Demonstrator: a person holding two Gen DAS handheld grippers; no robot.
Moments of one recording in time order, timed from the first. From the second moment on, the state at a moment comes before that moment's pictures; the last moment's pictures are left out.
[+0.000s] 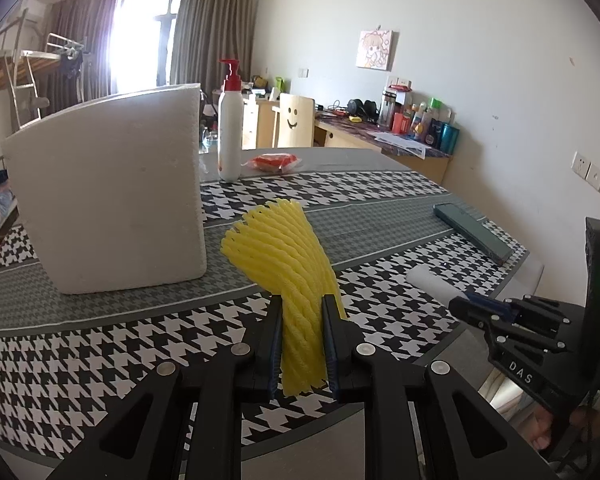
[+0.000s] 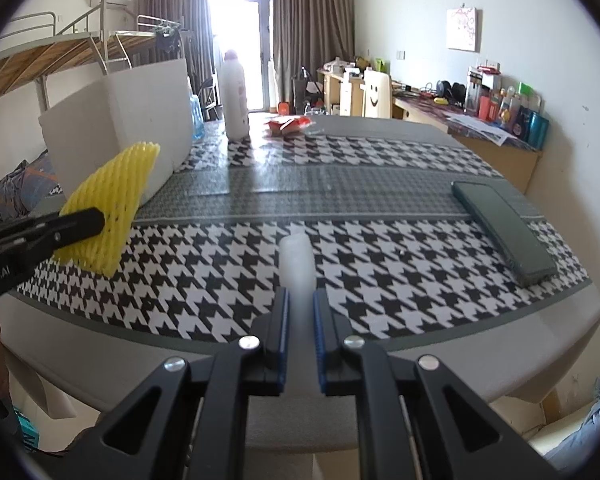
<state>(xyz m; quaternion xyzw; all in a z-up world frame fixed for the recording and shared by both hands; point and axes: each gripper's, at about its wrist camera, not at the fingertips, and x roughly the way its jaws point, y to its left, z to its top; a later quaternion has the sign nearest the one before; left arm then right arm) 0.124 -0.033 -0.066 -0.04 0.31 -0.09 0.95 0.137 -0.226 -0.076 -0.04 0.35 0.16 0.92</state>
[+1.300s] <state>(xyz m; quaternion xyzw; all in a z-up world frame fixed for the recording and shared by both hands) 0.140 -0.020 -0.020 -0.01 0.25 -0.10 0.96 0.174 -0.218 -0.031 -0.01 0.30 0.19 0.94</state>
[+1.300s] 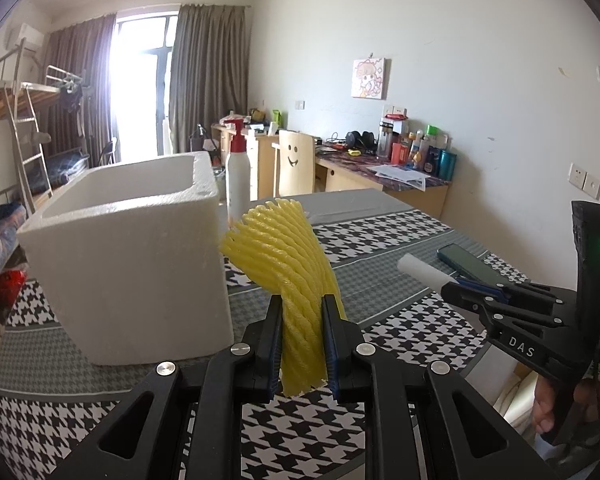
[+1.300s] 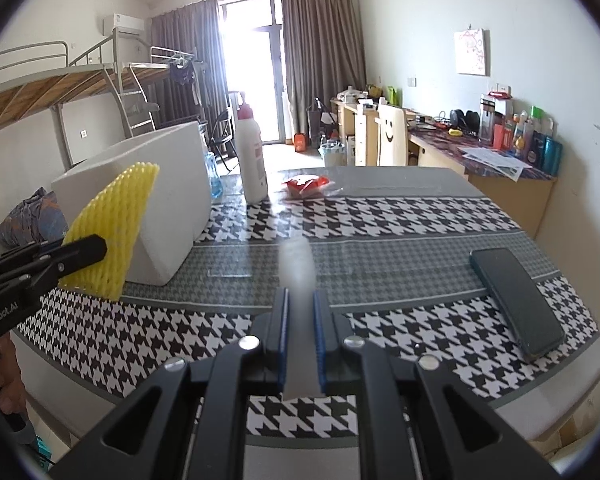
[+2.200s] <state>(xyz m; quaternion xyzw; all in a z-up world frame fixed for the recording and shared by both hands) 0.140 -0.026 0.009 0.00 0.23 -0.14 0.96 0.186 -0.222 -0.007 0.01 0.27 0.19 0.94</state>
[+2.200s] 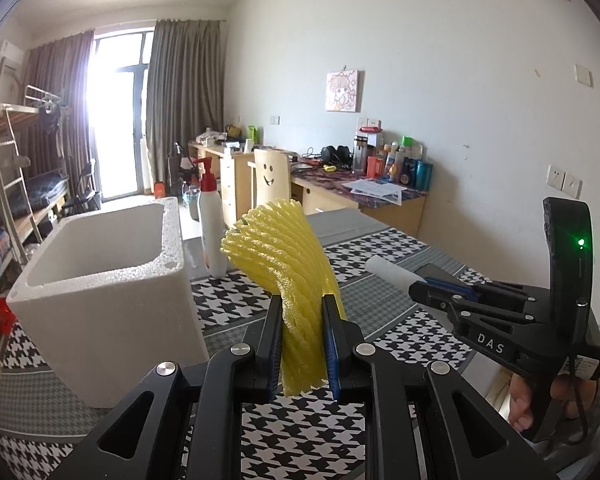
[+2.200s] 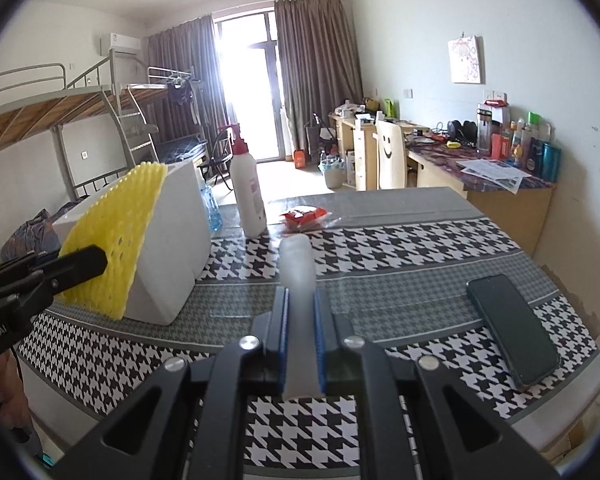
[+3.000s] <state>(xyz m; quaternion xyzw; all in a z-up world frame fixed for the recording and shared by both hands) 0.154 -0.018 0.031 0.01 0.20 -0.13 0.97 0.194 -0.217 0.018 0.01 0.24 0.19 0.95</state>
